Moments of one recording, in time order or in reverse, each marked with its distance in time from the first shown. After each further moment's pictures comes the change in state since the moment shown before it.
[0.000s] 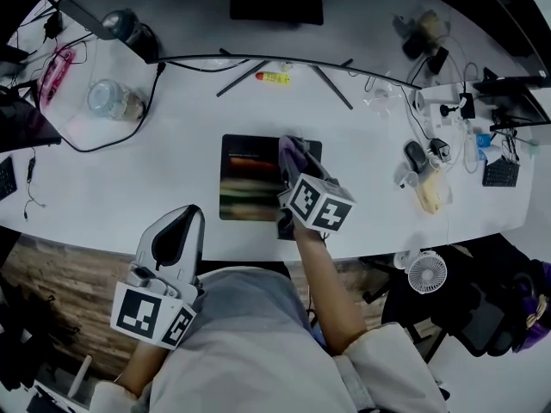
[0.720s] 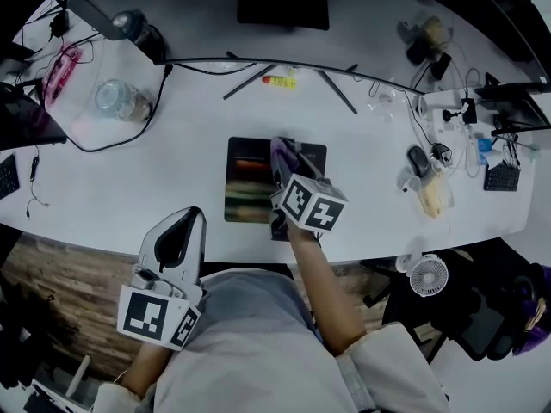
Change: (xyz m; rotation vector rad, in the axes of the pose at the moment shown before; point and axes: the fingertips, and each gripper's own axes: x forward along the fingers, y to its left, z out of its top) left arm -0.008 0.010 -0.001 0.033 0.008 0.046; right arm 0.012 0.030 -0.008 -0.007 0.018 0.036
